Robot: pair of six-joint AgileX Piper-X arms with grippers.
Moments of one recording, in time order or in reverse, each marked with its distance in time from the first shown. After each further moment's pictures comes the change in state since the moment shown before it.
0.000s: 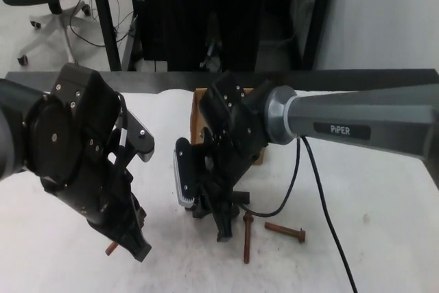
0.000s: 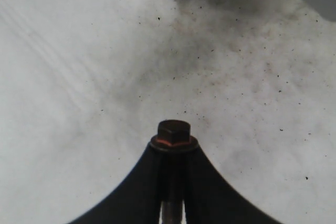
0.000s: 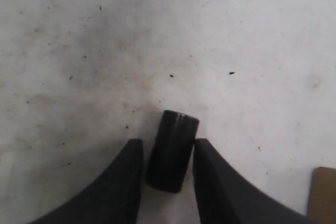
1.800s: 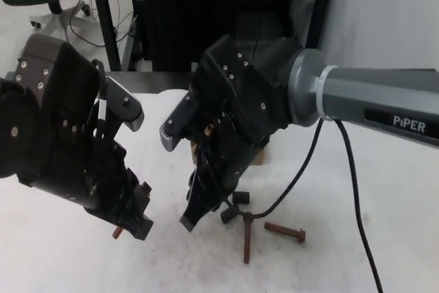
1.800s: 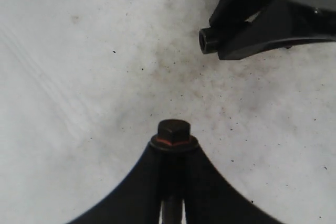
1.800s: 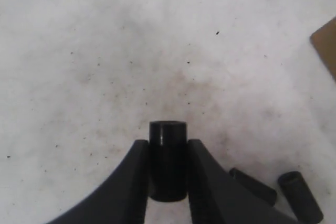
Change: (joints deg) left arm 0.0 -9.0 0.0 0.0 6.0 -5.9; right arm 5.3 -13.4 2.7 11.1 6.8 50.2
